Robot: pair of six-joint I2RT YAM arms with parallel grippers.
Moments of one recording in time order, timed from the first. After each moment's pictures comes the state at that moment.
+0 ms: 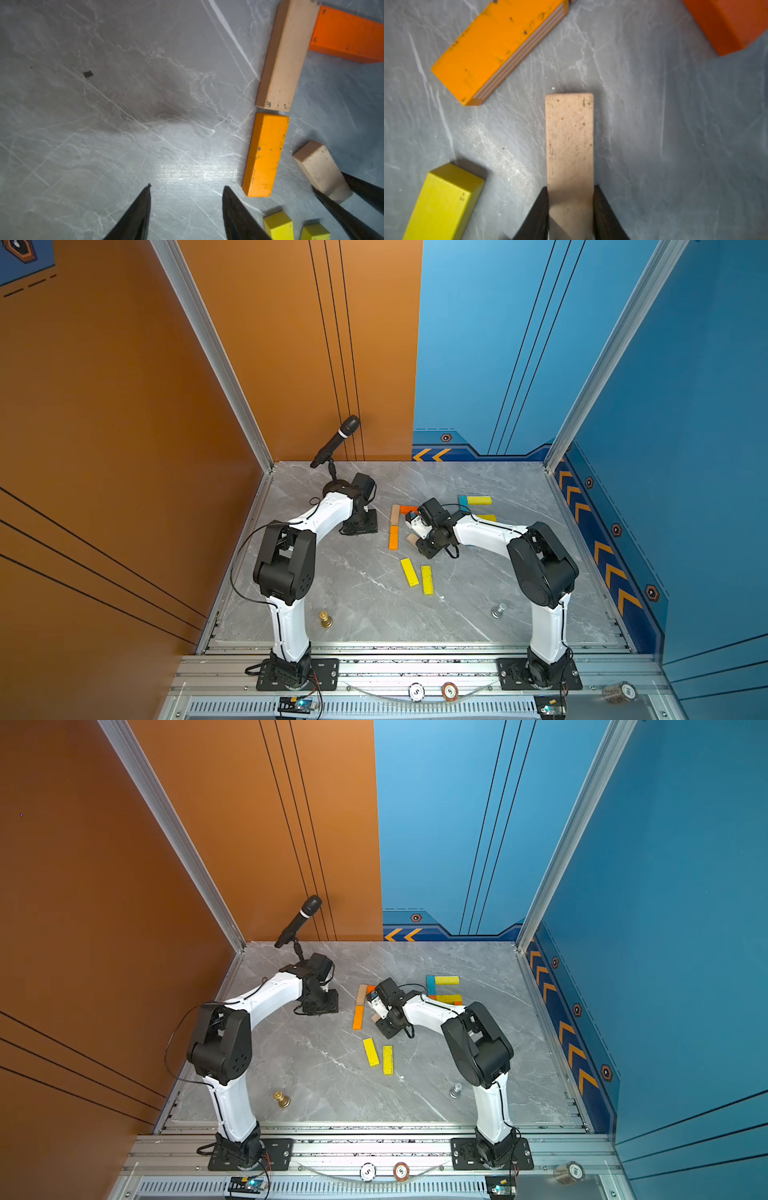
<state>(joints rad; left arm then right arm) -0.35 1.93 1.46 -0.83 0.04 -0.43 0.62 1.99 1.34 -0.54 -0.05 -0.18</state>
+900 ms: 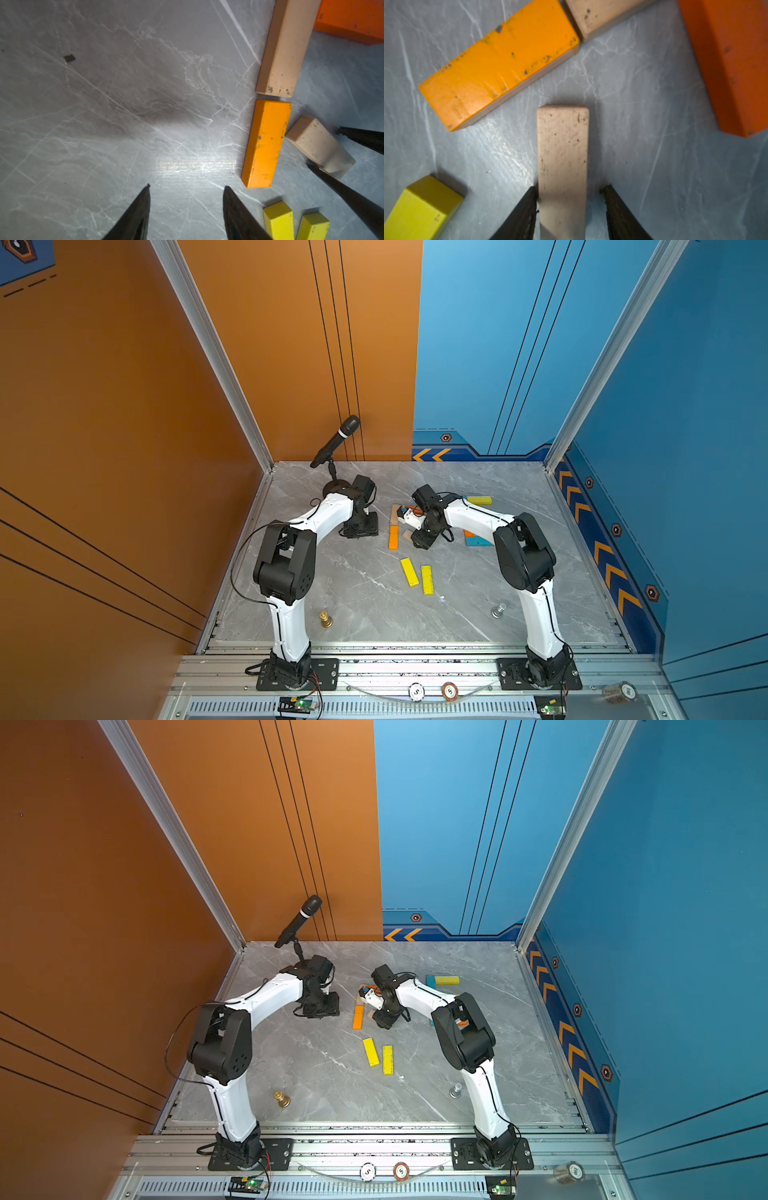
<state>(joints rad) -0.36 1.93 1.45 -0.84 0.07 -0.42 0.58 2.17 1.63 -0.74 -0.11 -0.38</state>
